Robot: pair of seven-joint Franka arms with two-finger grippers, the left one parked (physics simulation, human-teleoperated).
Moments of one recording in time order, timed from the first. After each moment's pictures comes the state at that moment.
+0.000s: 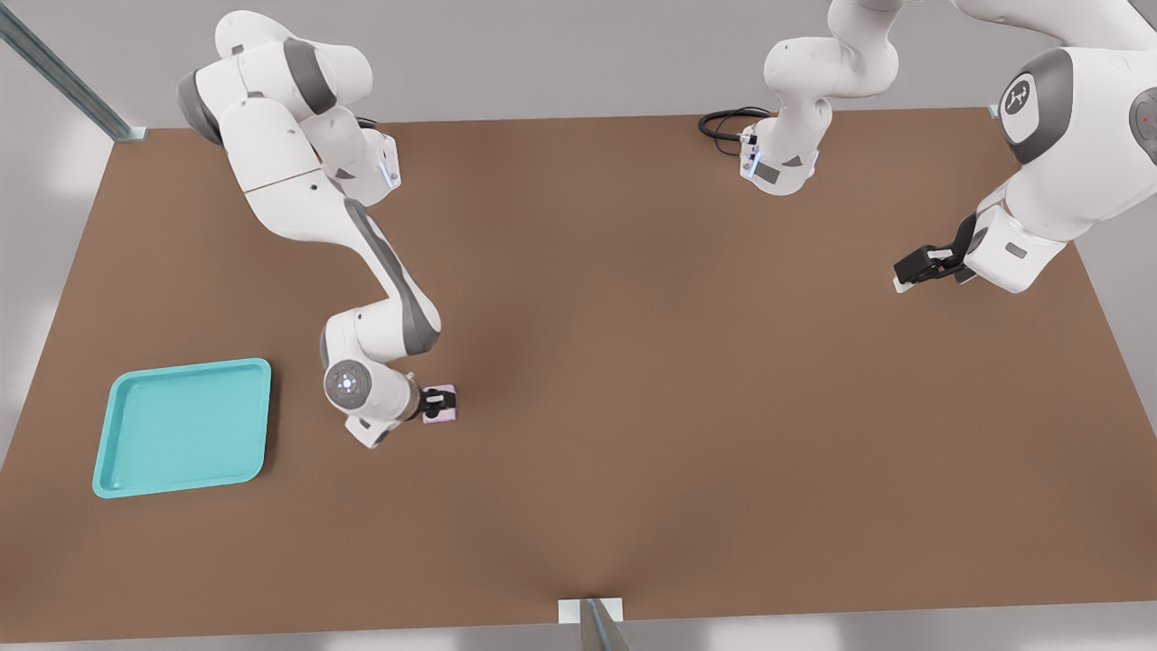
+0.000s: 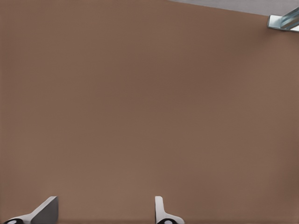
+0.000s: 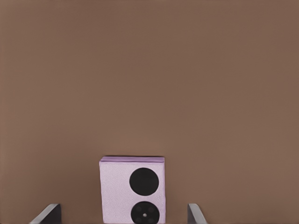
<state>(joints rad) 0.21 0.61 0.11 -1.73 0.09 2.24 0.19</state>
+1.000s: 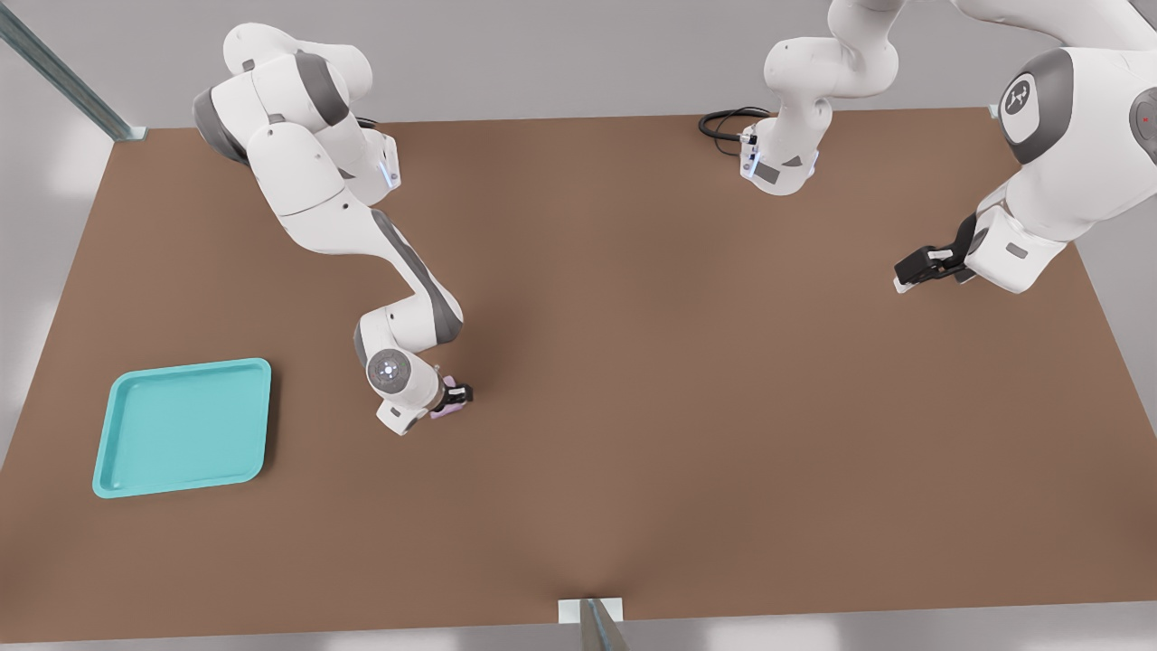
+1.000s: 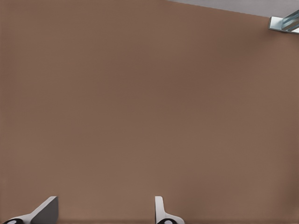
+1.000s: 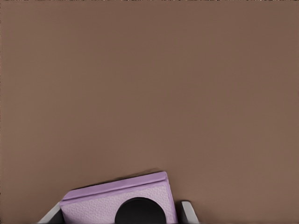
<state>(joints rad) 0.25 0.68 0.13 -1.83 0.00 2.43 0.26</state>
